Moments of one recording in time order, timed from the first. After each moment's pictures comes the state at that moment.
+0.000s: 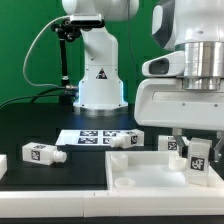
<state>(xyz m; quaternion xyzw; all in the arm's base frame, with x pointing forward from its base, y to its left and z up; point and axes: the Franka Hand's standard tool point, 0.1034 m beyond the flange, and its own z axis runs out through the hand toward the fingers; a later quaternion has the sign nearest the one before) 0.645 0.107 0.070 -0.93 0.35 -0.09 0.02</state>
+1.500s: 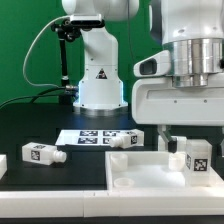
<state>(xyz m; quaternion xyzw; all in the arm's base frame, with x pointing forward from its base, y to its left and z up) 0.636 0.109 0.075 -0.96 0.26 -0.07 0.04</state>
